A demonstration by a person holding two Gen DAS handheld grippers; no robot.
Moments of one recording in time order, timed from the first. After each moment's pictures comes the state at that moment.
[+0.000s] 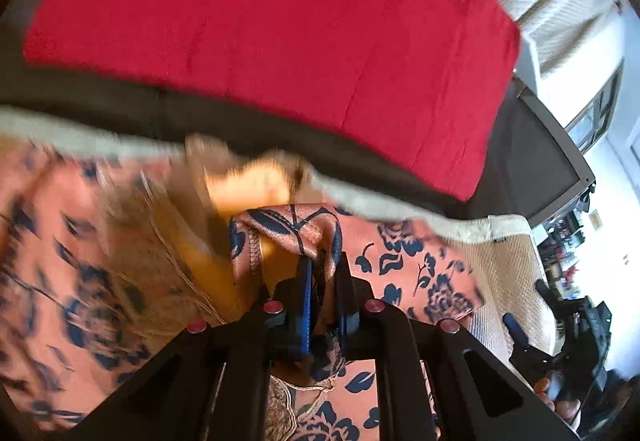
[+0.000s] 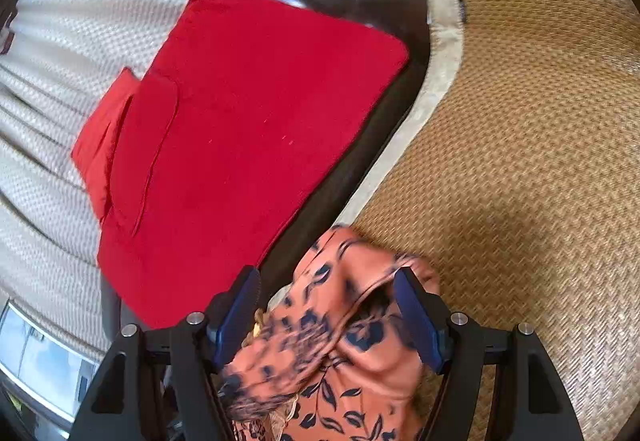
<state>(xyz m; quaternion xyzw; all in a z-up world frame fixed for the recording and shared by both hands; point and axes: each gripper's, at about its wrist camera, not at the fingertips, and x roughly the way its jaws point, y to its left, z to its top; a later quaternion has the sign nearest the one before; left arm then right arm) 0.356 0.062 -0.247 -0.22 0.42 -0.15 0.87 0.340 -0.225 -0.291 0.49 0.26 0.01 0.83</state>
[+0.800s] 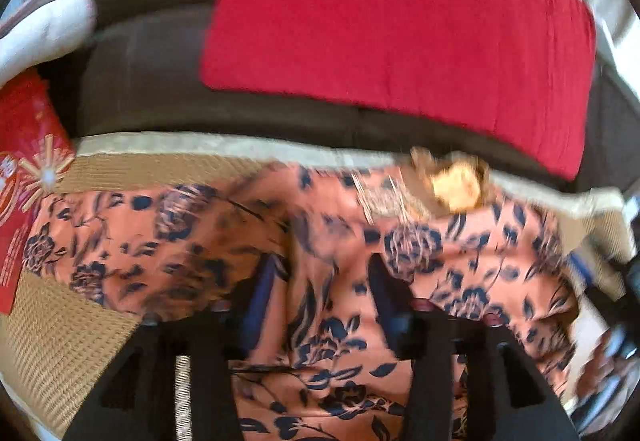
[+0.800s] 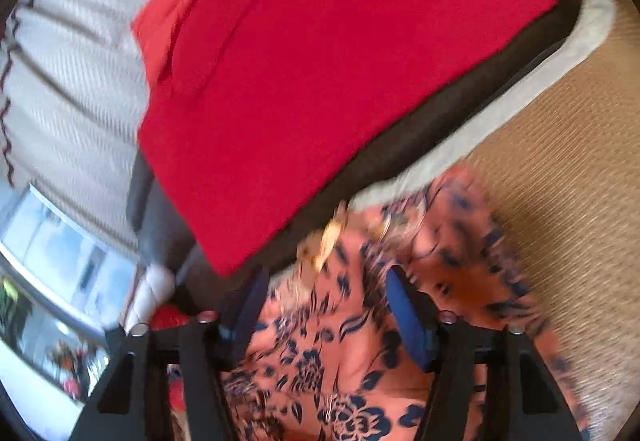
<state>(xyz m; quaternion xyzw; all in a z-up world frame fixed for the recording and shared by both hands) 0.297 0.211 -0.213 -0.10 0.48 0.02 0.87 0.389 -0.081 -0.280 0.36 0.35 0.20 0.84</state>
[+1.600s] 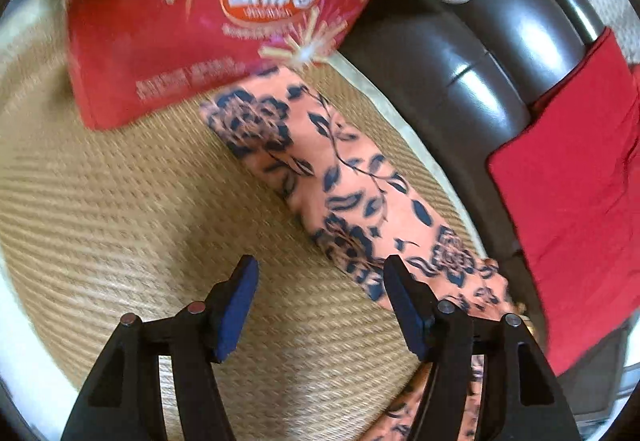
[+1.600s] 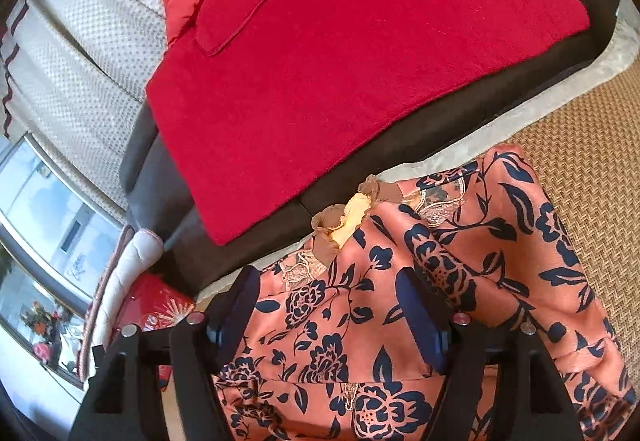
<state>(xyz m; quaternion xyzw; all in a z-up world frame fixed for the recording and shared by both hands) 0.182 0.427 -0.259 -0.41 0.43 0.23 0.77 0.371 -0.035 -0.260 0.31 0.34 0.19 0.87</state>
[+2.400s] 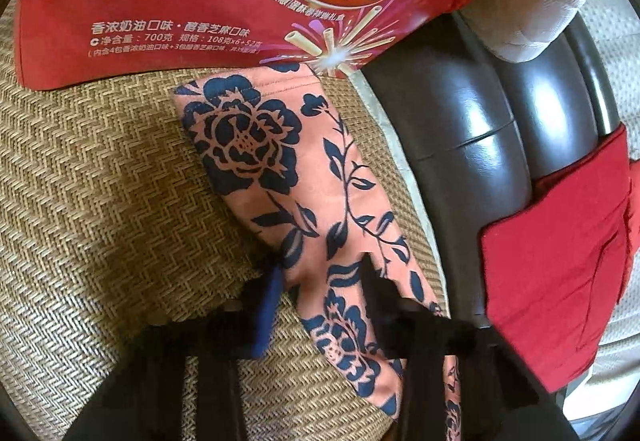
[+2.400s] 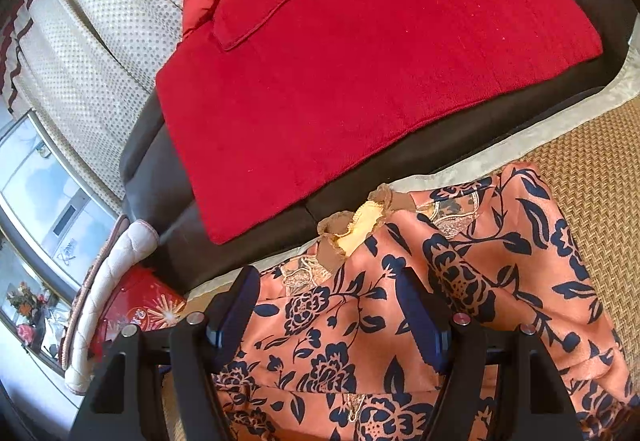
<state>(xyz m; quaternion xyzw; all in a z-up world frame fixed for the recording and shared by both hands) 0.211 0.476 -0.318 -0.53 0.34 0.22 0.74 0.372 -0.018 -0.257 0.27 0.32 0.19 0.89</state>
